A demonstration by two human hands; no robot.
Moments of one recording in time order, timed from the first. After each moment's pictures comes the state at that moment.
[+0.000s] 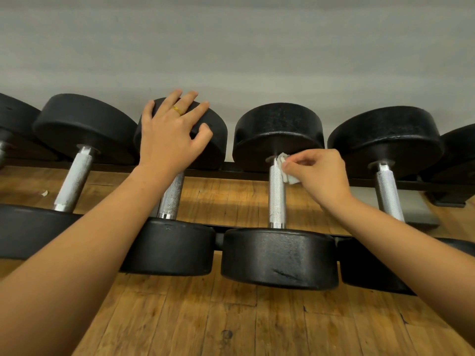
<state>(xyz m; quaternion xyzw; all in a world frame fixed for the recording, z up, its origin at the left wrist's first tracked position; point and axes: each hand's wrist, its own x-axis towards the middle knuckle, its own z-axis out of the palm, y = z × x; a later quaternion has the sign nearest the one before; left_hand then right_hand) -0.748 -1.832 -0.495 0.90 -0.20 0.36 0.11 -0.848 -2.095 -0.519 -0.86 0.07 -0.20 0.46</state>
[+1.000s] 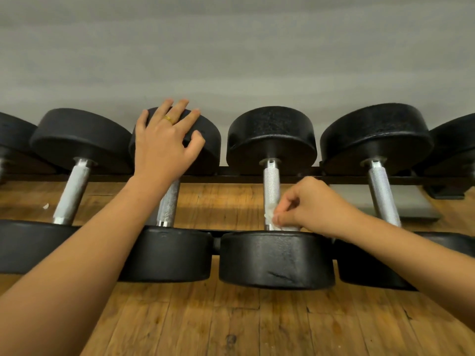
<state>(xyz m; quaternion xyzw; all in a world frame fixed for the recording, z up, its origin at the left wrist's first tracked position) -0.749 -1.831 -0.496 0.90 -0.20 0.36 0.10 -0.892 -2.089 -0.505 -0.93 -0.01 0.07 0.35</state>
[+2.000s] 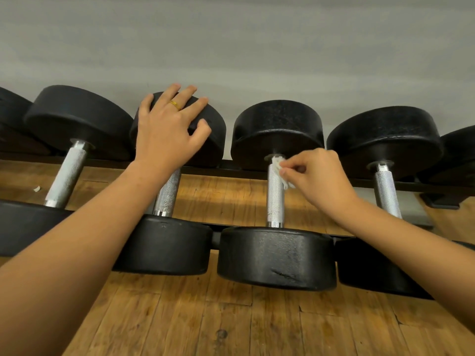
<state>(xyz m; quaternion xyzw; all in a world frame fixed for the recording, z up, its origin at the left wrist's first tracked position) -0.745 -1.830 -0.497 0.90 -0.21 0.38 0.10 -0.858 -2.092 -0.510 -0.94 -0.05 -0.19 0.27</state>
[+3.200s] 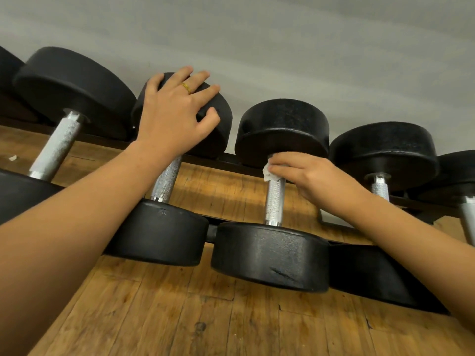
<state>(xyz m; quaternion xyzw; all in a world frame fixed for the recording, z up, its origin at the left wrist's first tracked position) -0.741 -1.828 -0.498 0.90 -0.21 0.38 0.11 -0.840 -2.117 -0.510 -0.91 -0.37 -0.16 -0.04</state>
